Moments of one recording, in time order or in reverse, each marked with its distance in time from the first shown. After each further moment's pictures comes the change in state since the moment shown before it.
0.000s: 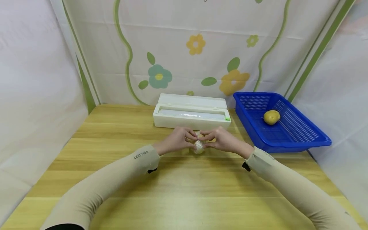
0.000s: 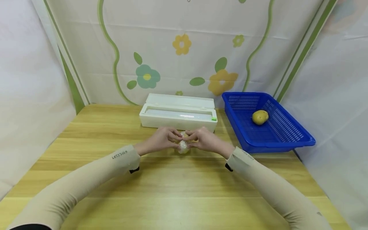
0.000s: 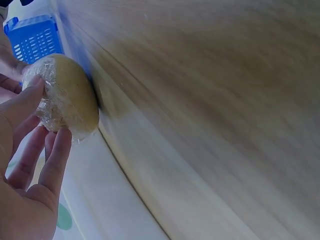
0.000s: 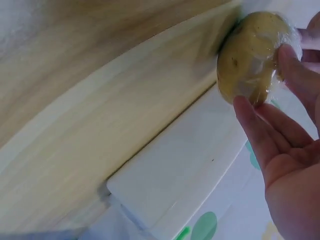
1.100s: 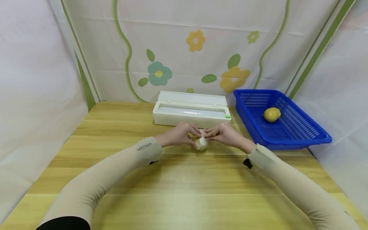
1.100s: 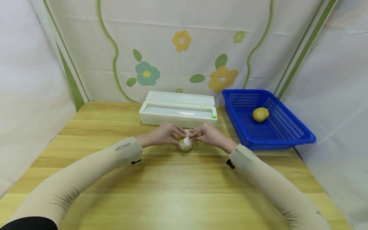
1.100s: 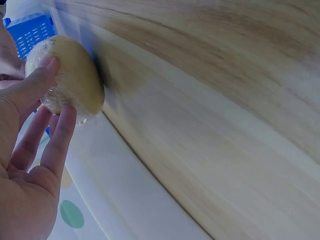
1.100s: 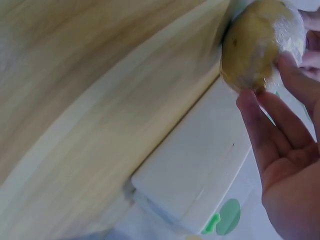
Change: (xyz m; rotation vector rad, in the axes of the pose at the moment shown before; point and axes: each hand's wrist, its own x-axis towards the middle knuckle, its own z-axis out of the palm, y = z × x) left_hand 0.022 0.005 -0.010 0.088 -0.167 0.038; right_hand -0.008 0.014 -0.005 0.122 0.068 0.188
